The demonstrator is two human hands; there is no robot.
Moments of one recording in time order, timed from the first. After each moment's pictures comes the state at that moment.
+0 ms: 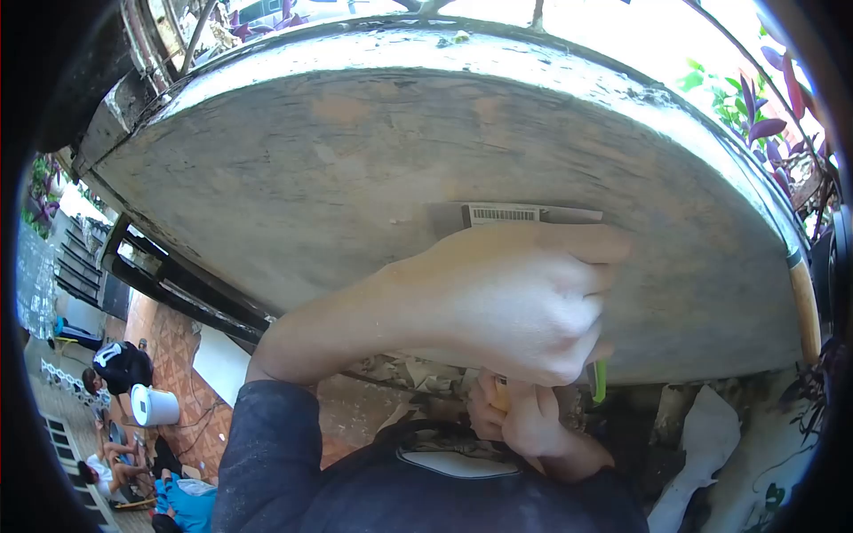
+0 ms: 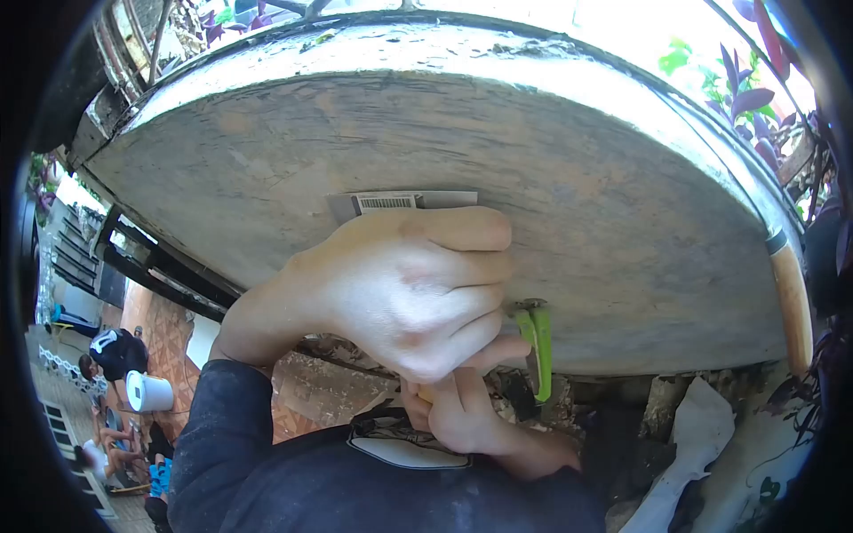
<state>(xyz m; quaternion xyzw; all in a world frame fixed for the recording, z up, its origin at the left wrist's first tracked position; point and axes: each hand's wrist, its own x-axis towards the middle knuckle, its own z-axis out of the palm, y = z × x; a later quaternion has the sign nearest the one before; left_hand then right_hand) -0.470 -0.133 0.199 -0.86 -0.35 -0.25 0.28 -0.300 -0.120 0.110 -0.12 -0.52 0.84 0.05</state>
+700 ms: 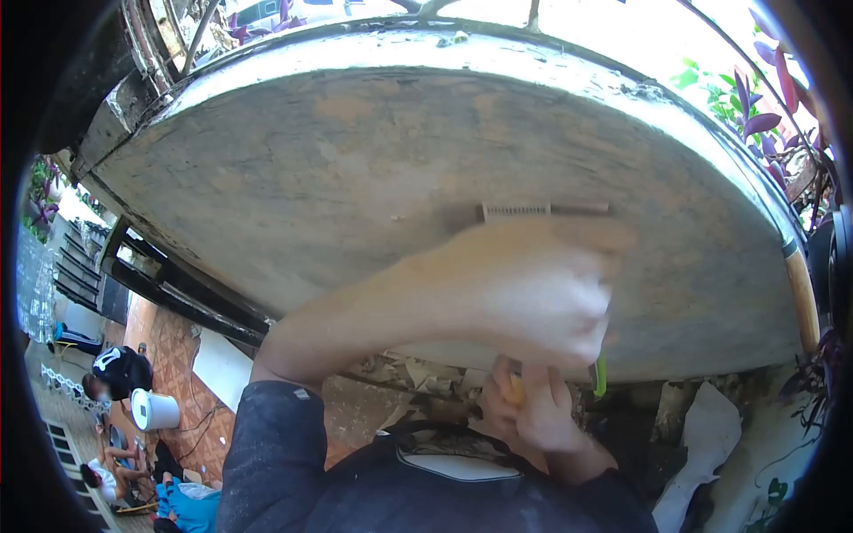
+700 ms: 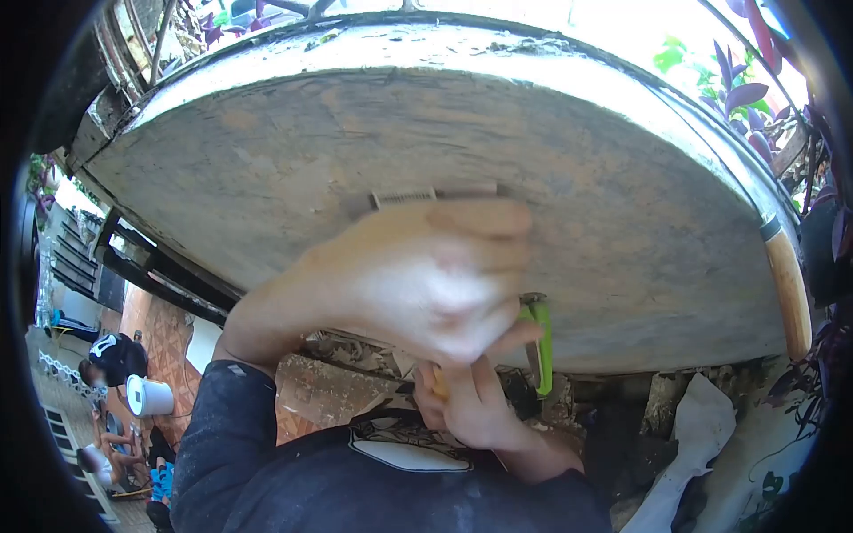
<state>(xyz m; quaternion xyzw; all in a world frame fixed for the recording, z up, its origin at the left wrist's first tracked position) -0.469 -0.126 0.199 -0.86 -0.34 -0.27 0.25 -0.303 -0.111 0.118 -0.12 -0.52 0.84 0.06</state>
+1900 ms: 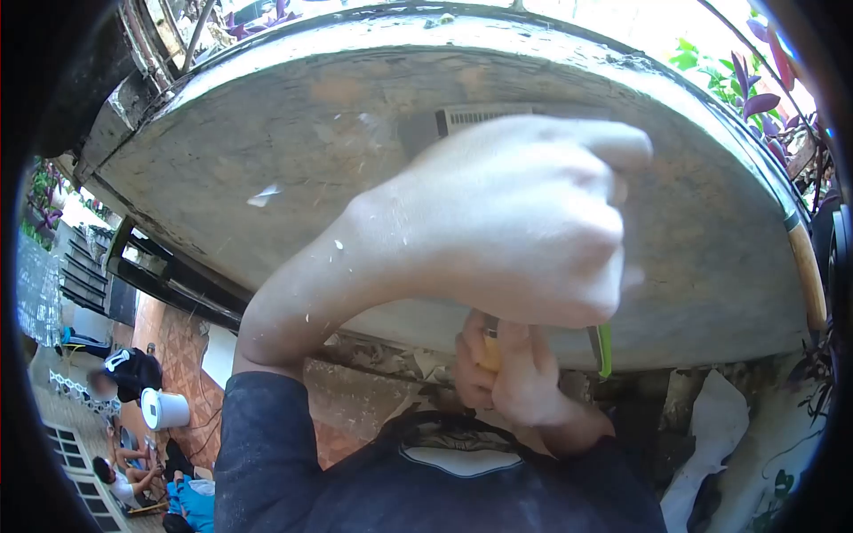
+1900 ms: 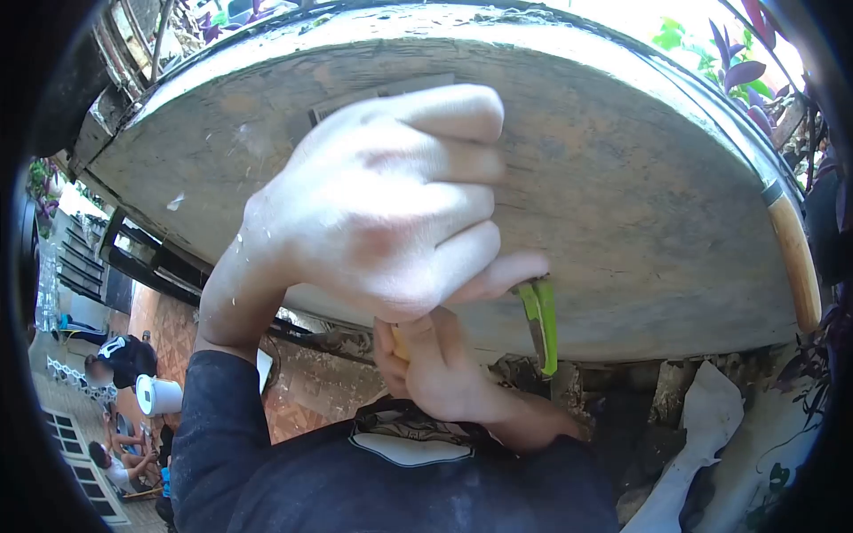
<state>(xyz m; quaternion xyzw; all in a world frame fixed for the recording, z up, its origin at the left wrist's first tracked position) -0.471 -0.146 0.246 -0.85 -0.38 -0.18 0.31 -0.327 -0.126 0.140 -0.06 -0.54 0.83 0.08</state>
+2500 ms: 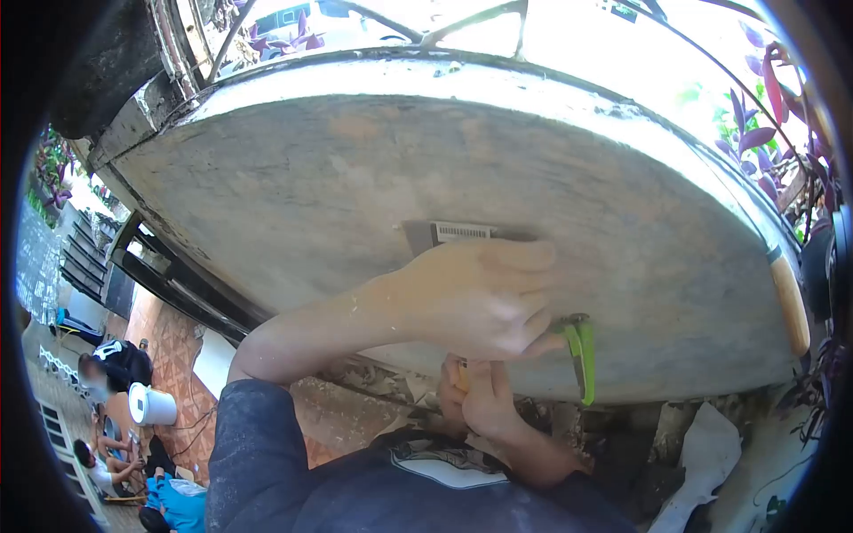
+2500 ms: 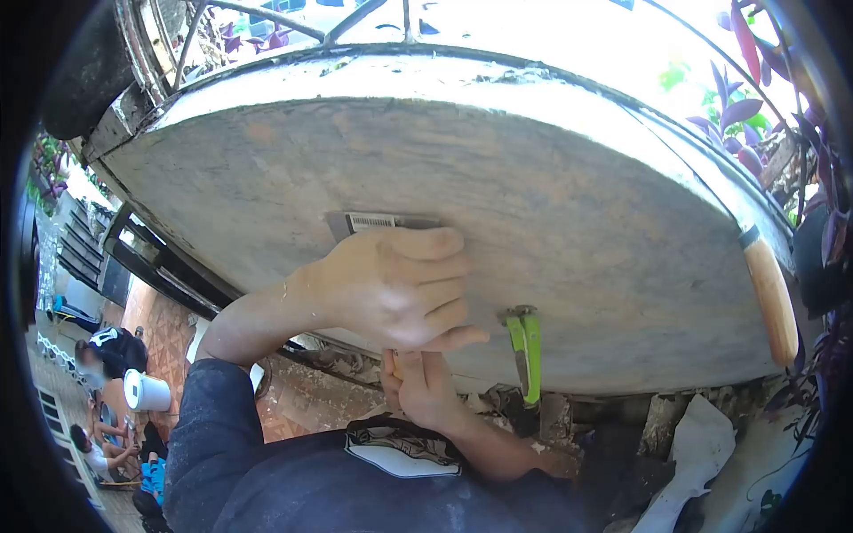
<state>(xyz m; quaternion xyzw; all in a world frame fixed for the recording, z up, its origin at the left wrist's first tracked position) -0.477 -0.139 0.179 -0.82 -0.37 -0.27 0.34 -0.330 -0.134 0.077 -0.11 -0.54 0.83 0.09</state>
